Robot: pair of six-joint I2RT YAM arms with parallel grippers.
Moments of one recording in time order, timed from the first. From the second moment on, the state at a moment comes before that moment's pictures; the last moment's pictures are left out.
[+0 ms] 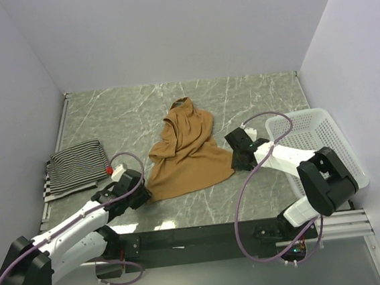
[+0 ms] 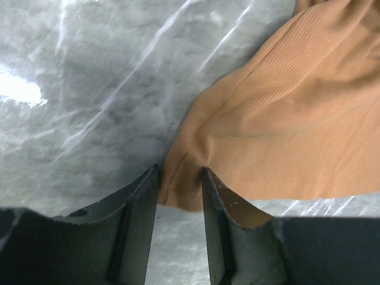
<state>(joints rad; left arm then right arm) -0.64 0.90 0.35 -0.44 -0.22 -1.14 0.51 1.48 0.74 -0.42 0.29 0.72</state>
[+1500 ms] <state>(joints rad) -0.64 0.75 1.49 -0.52 -0.31 -0.74 0.48 0.83 1.82 -0.71 0.25 0.52</state>
